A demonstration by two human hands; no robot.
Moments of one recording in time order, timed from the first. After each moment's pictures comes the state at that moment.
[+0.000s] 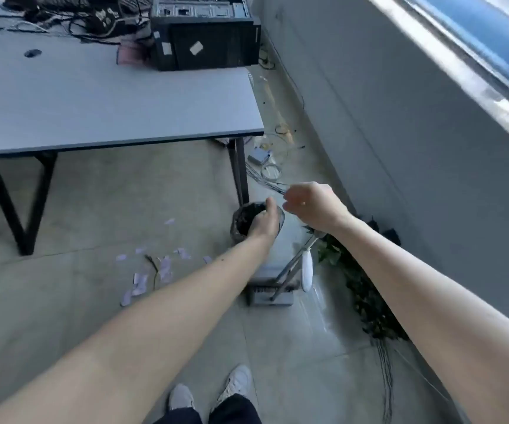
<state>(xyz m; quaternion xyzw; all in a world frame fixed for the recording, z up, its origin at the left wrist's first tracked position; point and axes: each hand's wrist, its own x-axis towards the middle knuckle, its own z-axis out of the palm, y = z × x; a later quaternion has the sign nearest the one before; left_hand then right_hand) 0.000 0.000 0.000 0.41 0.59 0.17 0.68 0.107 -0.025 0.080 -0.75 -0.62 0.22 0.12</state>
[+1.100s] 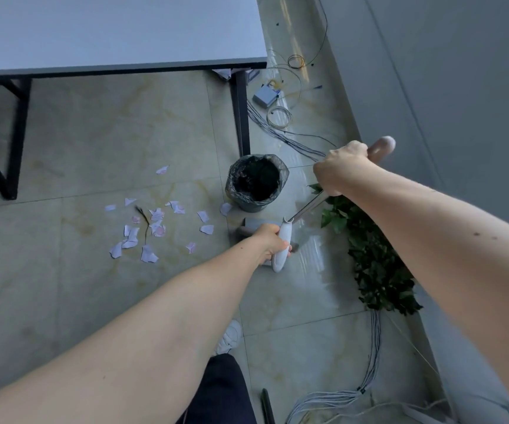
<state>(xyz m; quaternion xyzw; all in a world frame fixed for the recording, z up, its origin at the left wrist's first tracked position) 0.035 -0.016 -0.125 0.39 0.59 -0.02 0.71 0.162 0.055 0.014 -0.63 -0.61 0.09 -0.48</state>
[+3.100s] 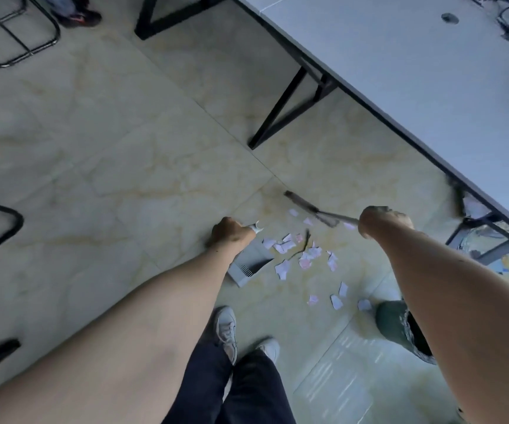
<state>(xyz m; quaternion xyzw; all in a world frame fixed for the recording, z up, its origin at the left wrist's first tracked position) -0.556 -0.039 -0.102 0.08 0.88 0.23 0.42 -0.392 0.136 -0.010 -0.58 -0.70 0.05 -0.40</state>
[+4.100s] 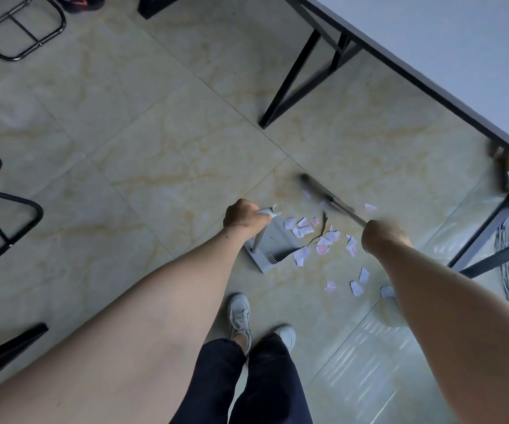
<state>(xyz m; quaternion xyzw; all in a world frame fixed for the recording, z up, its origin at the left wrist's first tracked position) -0.545 -0.015 -0.144 0.21 0.88 0.18 0.38 -0.347 0.133 -0.129 -0.59 -0.71 0.12 -0.37</state>
